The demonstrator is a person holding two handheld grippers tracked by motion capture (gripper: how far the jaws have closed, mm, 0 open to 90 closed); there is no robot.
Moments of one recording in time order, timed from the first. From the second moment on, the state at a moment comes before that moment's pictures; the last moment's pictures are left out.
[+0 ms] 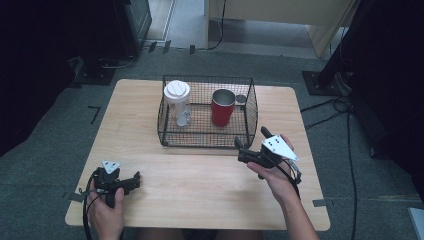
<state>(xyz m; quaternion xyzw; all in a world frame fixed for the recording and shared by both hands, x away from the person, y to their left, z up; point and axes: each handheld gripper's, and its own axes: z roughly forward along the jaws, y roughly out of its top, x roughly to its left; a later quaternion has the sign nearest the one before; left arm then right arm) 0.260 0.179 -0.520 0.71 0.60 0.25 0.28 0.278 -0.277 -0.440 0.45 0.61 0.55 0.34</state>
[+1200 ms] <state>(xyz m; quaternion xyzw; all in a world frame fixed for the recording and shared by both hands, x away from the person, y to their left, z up) 0.259 0.178 -0.520 0.70 0.60 0.25 0.28 0.206 -0.390 -0.521 0.58 0.60 0.42 0.35</state>
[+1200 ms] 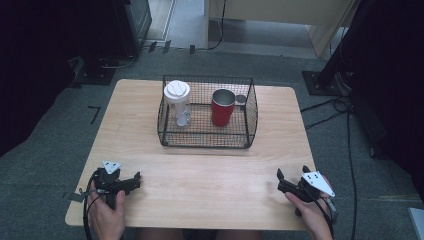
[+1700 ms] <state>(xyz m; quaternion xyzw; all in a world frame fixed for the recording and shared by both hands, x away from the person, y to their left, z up) 0.260 0.175 -0.521 0.70 0.61 0.25 0.28 0.211 -0.404 -0.528 0.61 0.68 0.30 0.25</state>
